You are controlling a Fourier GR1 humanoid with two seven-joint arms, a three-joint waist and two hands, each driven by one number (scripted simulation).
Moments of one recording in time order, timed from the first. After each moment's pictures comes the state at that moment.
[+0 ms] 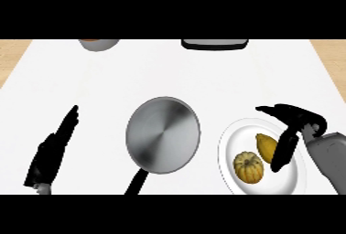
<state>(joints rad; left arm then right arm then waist) 0.06 0.34 -0.12 -1.58 -0.05 0.13 0.14 -0.40 -0.54 0.29 -1.43 0.08 0.67 0.89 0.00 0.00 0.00</state>
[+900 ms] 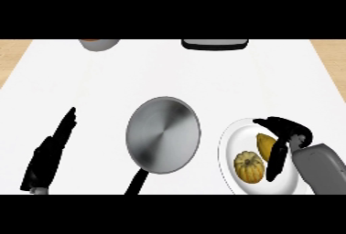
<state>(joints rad) 0.09 0.29 -0.06 -1.62 -0.11 0.07 0.14 -0.32 -0.44 0.27 -1.36 0.27 0.71 0.84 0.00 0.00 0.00</state>
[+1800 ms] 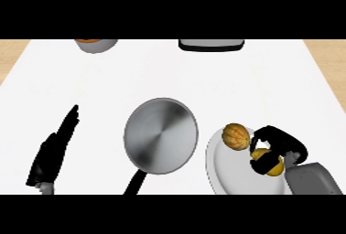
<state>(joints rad) 0.06 0.23 -0.02 -1.59 -0.16 0.05 0.15 -0.18 -0.32 0.20 -1.44 0.46 0.54 0.77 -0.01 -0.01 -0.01</state>
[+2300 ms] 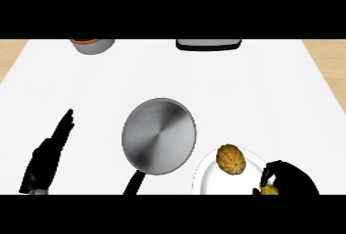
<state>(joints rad) 0.11 0.24 -0.01 -1.63 -0.15 0.04 0.14 0.19 -0.30 0.37 -1.90 0.81 0.25 0.95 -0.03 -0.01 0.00</state>
